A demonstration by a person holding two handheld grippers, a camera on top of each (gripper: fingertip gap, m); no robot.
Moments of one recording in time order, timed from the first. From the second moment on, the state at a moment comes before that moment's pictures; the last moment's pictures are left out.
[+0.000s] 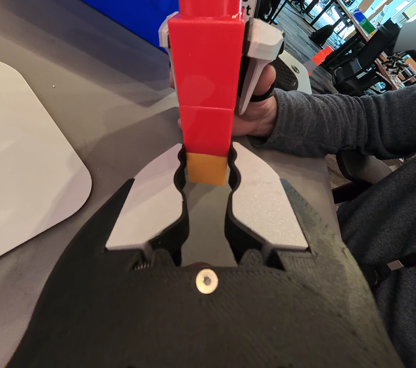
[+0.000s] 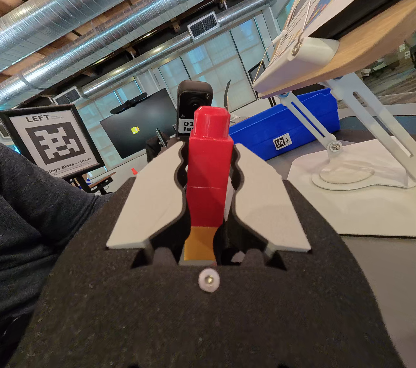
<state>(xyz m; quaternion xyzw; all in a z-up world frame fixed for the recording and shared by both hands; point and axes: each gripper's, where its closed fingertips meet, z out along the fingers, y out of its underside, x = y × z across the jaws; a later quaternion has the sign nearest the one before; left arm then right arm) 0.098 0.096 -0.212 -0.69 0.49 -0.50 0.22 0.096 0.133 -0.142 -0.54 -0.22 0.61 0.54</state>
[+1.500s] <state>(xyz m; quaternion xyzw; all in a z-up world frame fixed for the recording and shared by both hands) 0.073 0.088 -0.227 -0.69 0.56 -0.42 0.18 0.080 0.120 -0.148 -0.55 -0.28 0.60 0.51</state>
